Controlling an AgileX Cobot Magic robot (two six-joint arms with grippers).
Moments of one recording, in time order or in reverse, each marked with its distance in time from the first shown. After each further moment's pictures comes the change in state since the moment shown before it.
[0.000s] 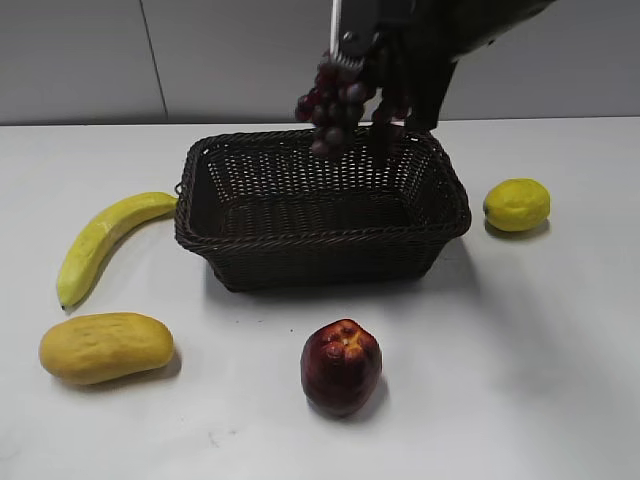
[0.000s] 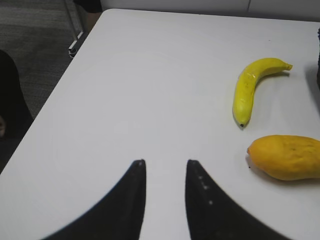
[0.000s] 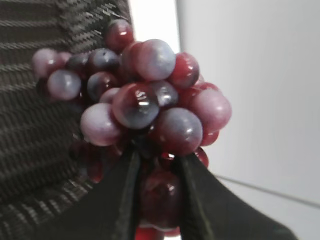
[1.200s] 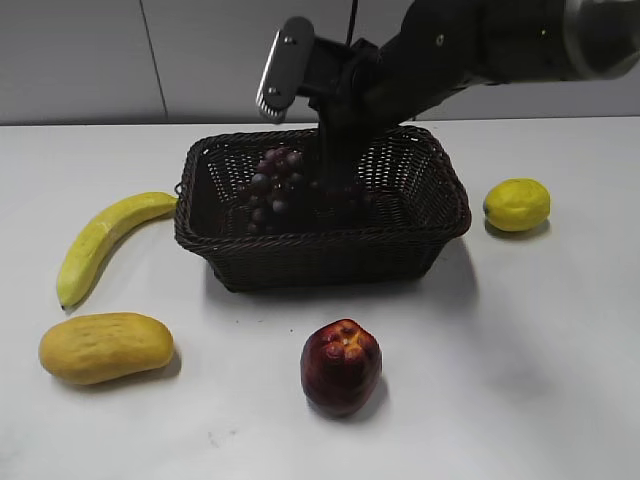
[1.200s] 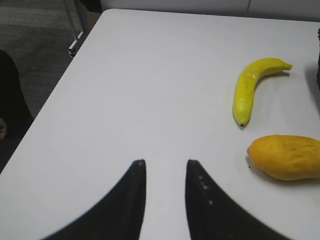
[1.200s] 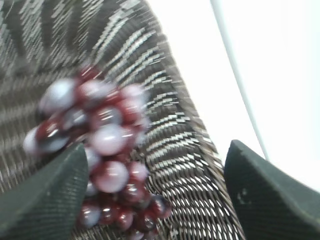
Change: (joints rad) left arm 0.000 0.000 0.000 0.000 0.000 0.000; right arm 0.012 0.067 0.000 0.270 -0.117 0.212
